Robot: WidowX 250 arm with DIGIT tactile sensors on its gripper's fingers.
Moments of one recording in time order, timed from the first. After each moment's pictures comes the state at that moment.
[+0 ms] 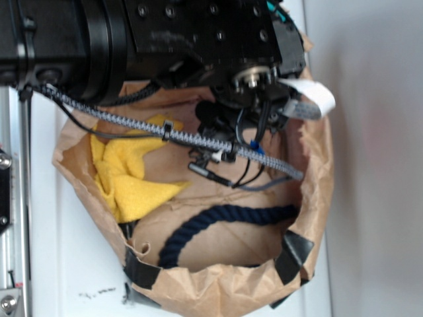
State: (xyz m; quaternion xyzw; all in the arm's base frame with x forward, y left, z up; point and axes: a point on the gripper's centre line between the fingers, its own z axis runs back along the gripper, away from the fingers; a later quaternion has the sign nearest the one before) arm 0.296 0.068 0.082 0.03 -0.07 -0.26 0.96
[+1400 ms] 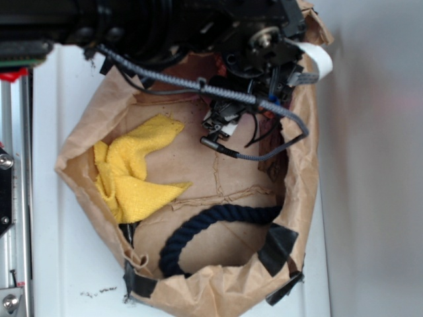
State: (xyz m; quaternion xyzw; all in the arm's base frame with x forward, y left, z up) arm 0.310 0.094 0.047 0.02 -0.08 -0.26 0.96
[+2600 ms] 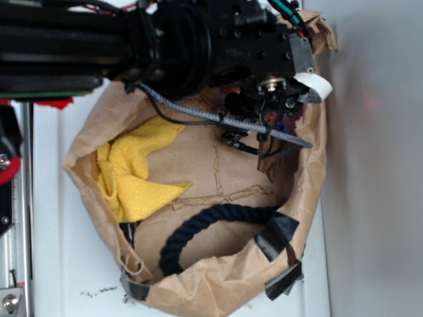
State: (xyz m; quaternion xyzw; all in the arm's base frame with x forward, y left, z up) arm 0.326 0.094 0.021 0.07 -0.07 -0.22 0.97
